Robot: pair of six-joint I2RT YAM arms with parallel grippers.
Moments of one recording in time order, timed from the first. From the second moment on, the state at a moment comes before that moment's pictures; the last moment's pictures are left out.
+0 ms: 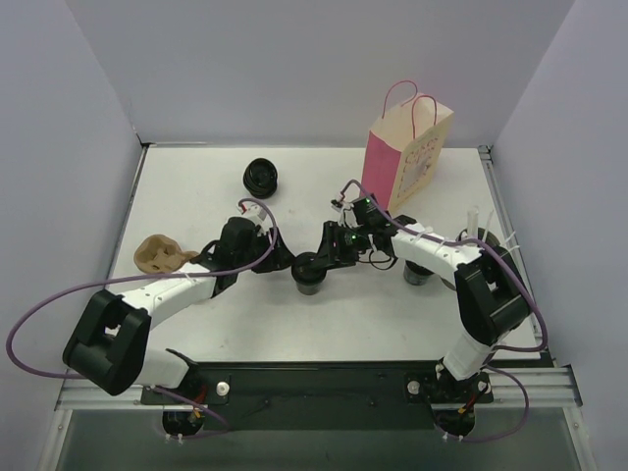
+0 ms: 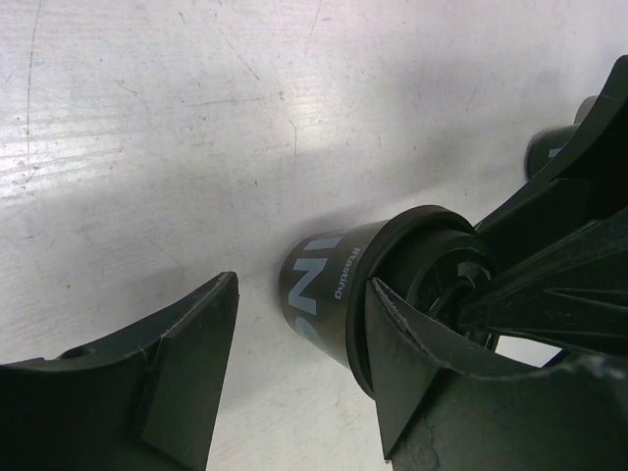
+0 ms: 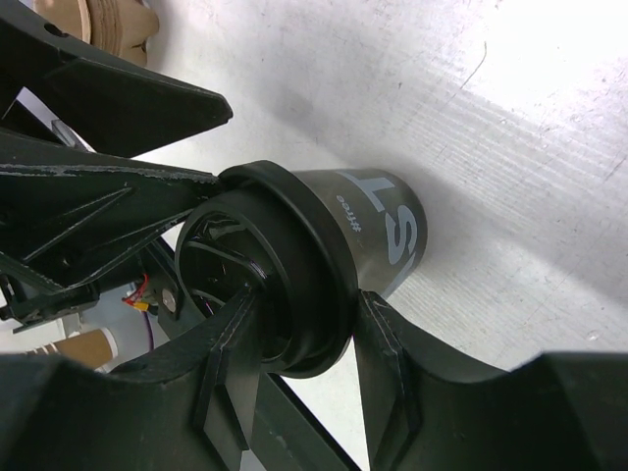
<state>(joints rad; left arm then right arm) -0.52 1.39 0.69 0.06 0.17 -0.64 0.56 1.69 1.05 -0.28 -0.54 0.50</state>
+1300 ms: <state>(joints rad) -0.63 1.28 0.66 0.02 0.17 -0.62 0.58 1.57 0.90 -0.14 -0.47 0.67</state>
